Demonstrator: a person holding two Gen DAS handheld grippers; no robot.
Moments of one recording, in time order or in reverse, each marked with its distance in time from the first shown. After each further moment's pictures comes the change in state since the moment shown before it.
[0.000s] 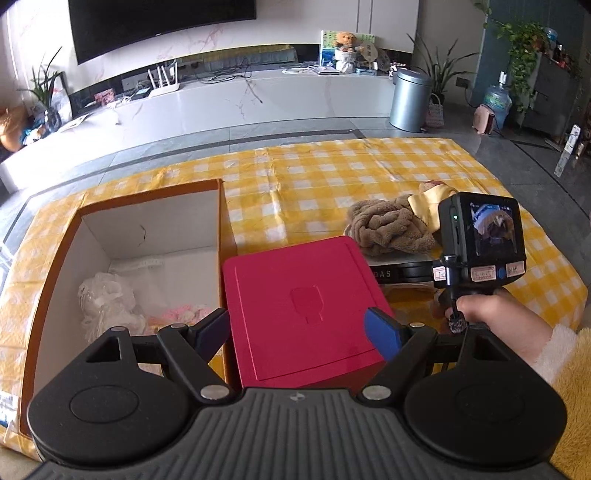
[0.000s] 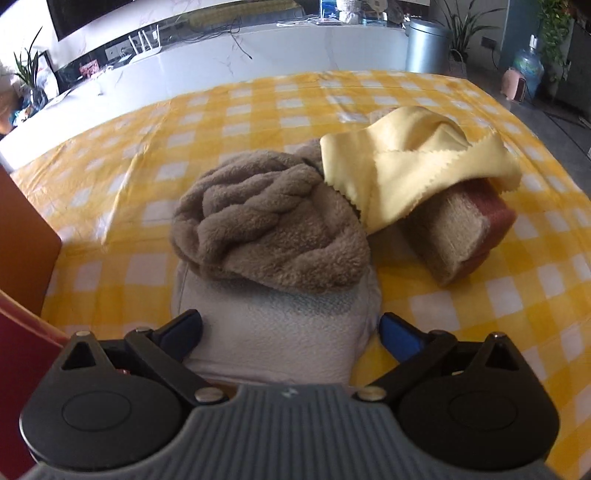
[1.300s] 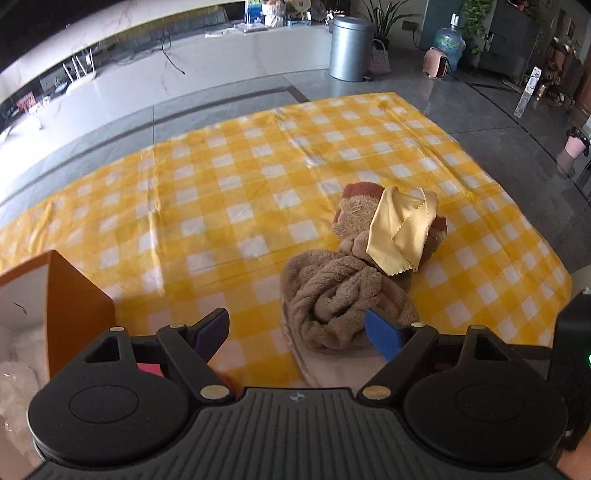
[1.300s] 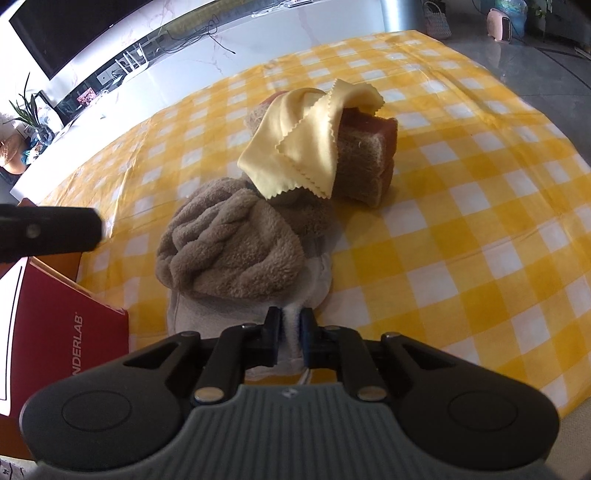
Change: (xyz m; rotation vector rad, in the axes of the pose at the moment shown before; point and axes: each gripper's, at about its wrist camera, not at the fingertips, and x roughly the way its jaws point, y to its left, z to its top) left arm 0.118 -0.105 0.080 0.144 0.168 -0.142; right arm -0.058 -0.094 -0.028 0.175 0.072 0.130
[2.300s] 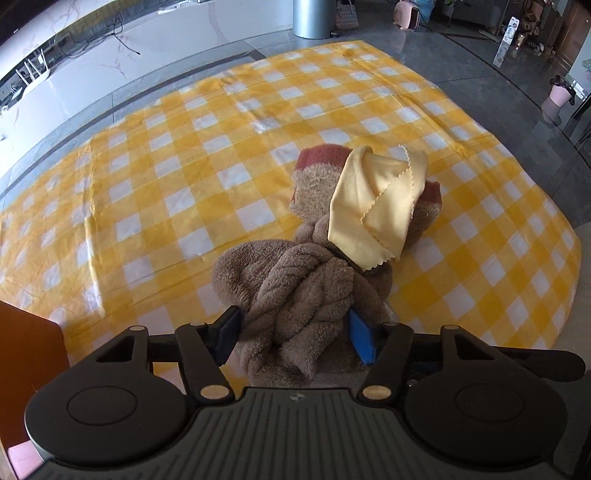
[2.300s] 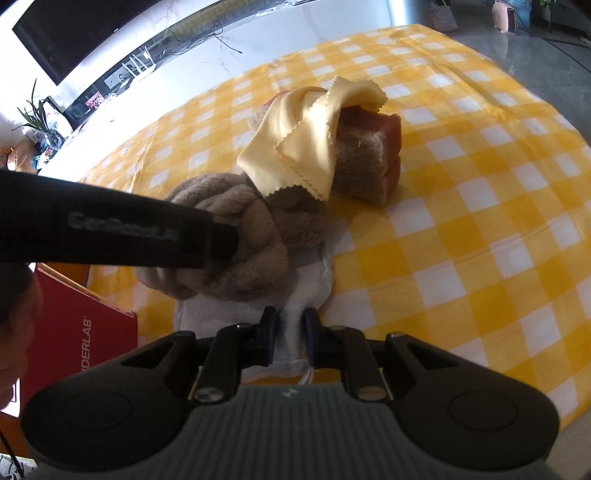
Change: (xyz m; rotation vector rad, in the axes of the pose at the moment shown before) left arm 0.051 -0.031 0.017 0.140 0.112 -0.020; right arm 0.002 -0.006 0.002 0.021 0.010 0.051
